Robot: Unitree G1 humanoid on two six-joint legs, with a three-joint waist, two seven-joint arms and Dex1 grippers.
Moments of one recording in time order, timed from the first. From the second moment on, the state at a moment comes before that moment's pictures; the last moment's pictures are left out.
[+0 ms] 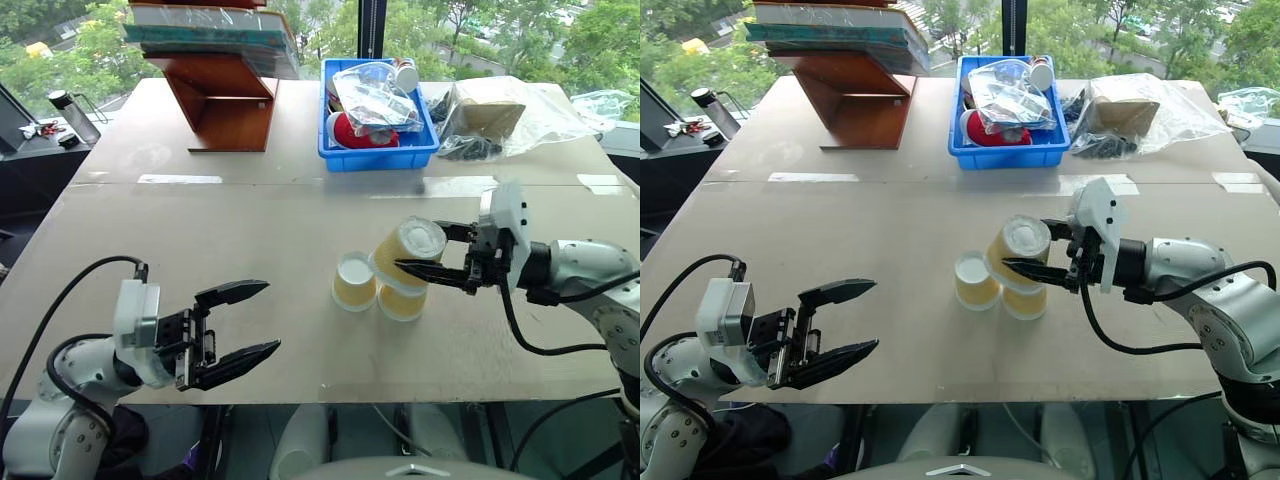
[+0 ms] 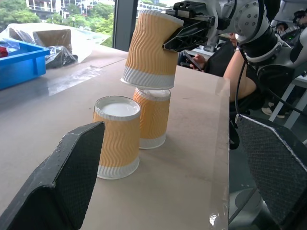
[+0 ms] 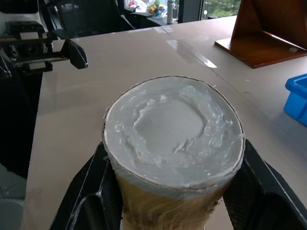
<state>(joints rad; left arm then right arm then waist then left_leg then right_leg) 0.29 0.67 0.40 -0.46 -0.85 0.26 -1.28 -0.38 -0.71 0.01 -0.64 0.72 0.78 0.77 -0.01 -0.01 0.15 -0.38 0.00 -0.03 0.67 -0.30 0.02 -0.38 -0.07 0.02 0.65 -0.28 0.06</state>
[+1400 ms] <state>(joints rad) 0.36 0.65 0.38 -0.47 -0.82 0.23 -1.26 -0.48 -0.72 -0.03 -0.65 0.79 0.74 0.86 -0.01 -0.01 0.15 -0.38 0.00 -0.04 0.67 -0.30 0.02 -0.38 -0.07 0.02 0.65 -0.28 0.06</state>
